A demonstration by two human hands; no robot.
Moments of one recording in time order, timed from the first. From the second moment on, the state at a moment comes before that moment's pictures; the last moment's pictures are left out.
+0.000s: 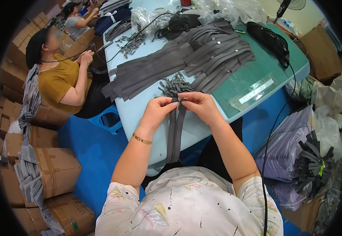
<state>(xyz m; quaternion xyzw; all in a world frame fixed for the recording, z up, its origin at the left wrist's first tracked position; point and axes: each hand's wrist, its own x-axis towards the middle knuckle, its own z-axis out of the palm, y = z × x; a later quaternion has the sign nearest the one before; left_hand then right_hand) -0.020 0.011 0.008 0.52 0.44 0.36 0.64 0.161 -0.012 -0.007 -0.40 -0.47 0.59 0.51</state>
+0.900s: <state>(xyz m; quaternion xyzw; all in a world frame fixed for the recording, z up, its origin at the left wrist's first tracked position) -0.018 0.007 0.002 0.51 0.43 0.31 0.68 0.157 -0.014 -0.015 -0.43 -0.49 0.55 0.51</state>
